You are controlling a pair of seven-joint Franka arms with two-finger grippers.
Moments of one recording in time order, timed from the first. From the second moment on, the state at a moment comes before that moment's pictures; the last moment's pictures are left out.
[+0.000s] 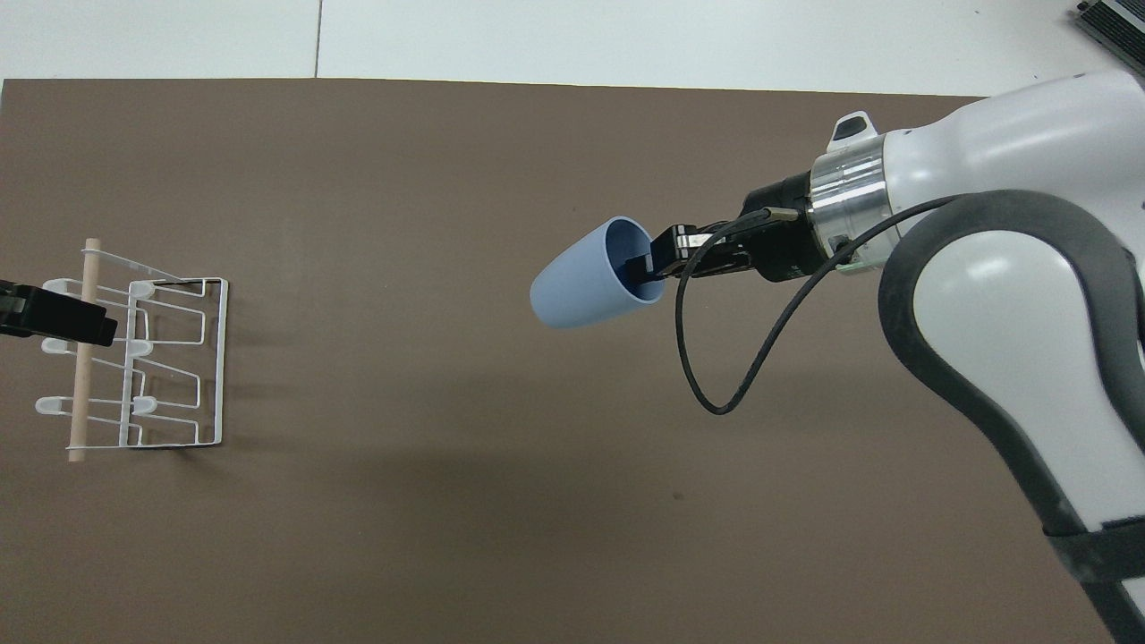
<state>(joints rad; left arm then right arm) -0.02 -0.06 -0.05 -1.52 -0.02 1.40 0.15 -0.15 0.18 0.46 -1.63 0.77 1.87 -0.07</state>
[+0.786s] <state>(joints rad) -0.05 -0.07 -0.08 -1.53 -0.10 1.36 0.46 0.03 0.17 0.48 -1.64 0.90 2.03 -0.03</state>
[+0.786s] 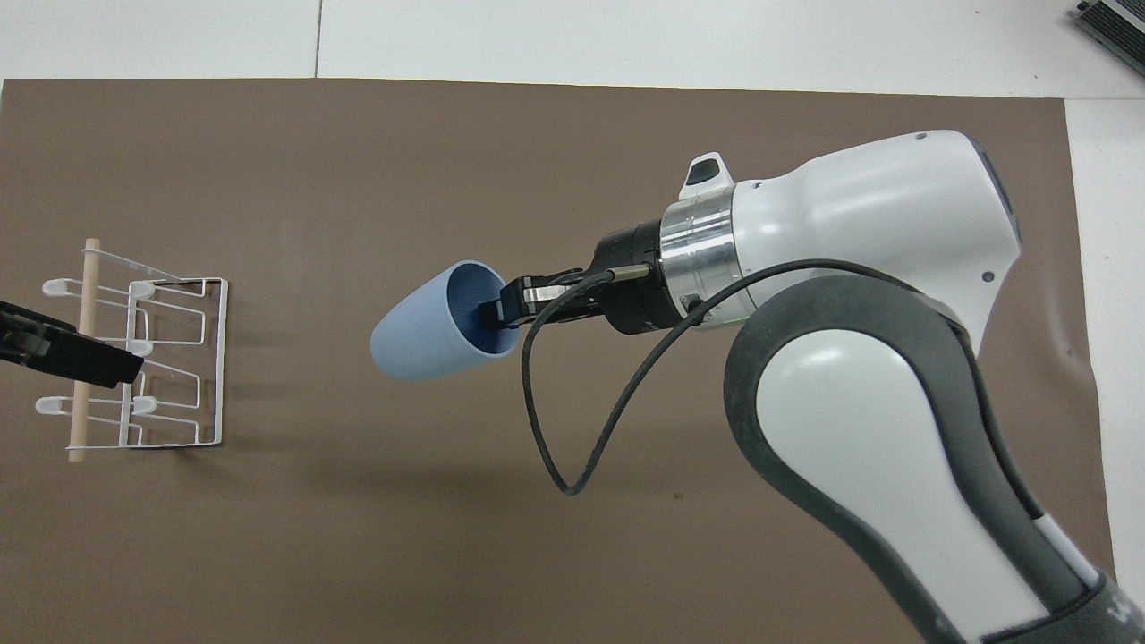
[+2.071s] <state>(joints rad) -0.23 -0.19 -0.16 -1.83 -0.35 1.80 1.01 0.03 0.17 0.48 -1.64 0.91 2.05 -0.02</state>
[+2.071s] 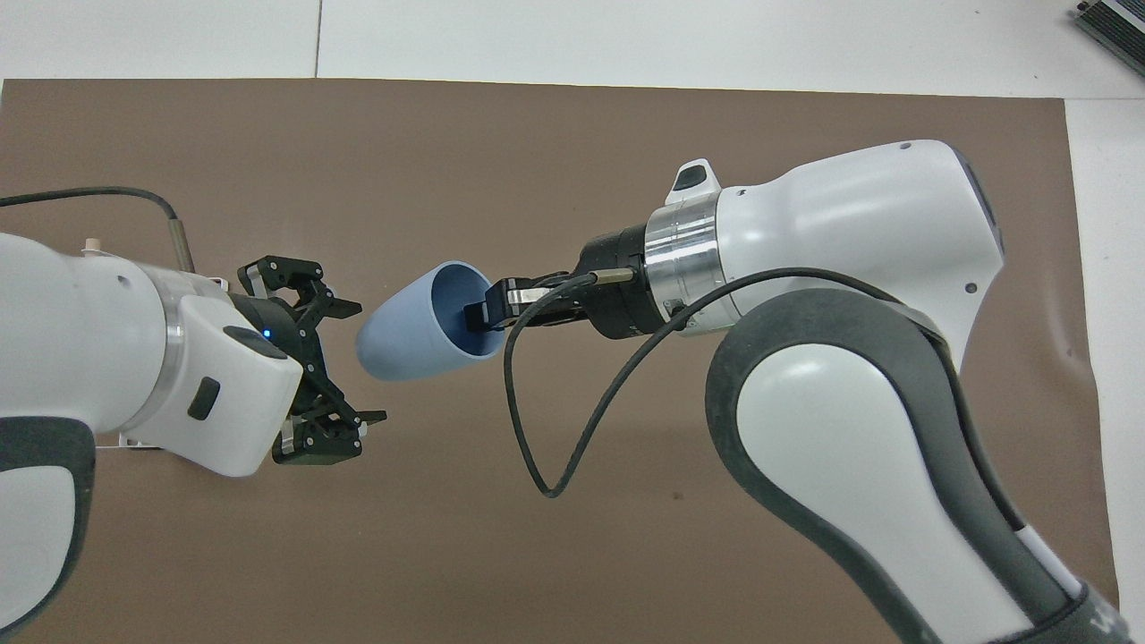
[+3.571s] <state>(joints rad) -0.29 -0.21 -0.15 -1.92 -0.46 1.96 1.02 0.03 0.15 0.48 -1.66 0.91 2.05 0.04</state>
